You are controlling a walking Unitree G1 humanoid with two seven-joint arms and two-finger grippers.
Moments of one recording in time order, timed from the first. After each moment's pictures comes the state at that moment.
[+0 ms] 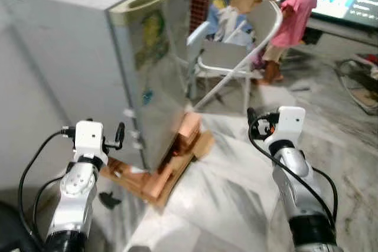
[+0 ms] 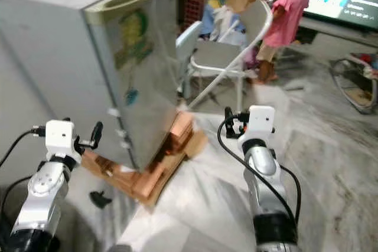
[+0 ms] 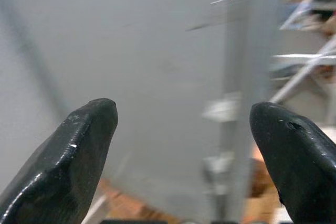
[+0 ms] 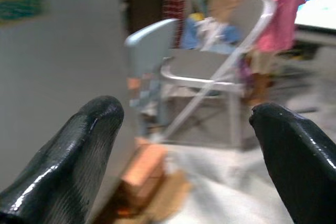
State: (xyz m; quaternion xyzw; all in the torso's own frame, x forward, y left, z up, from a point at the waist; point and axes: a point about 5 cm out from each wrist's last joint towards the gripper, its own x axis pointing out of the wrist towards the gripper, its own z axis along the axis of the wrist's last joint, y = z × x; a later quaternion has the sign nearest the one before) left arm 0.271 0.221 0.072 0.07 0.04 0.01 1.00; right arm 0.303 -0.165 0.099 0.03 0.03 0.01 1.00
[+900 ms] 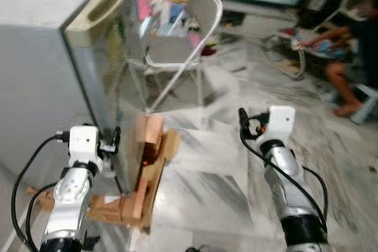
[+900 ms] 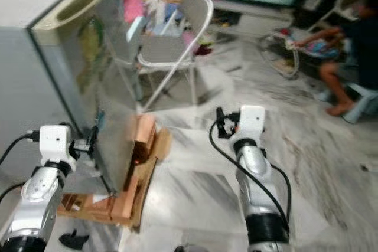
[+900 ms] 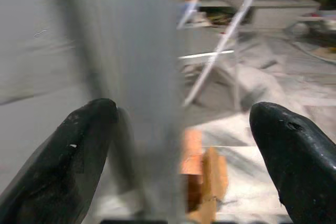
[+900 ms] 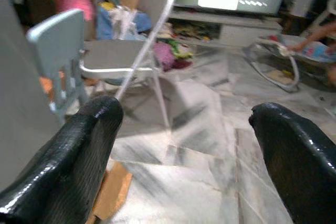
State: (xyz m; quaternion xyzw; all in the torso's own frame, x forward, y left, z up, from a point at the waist) left arm 0.269 0.212 0.072 0.06 0.04 -0.01 1.00; right arm 0.301 -0.169 0.095 0.02 0.04 0.01 1.00
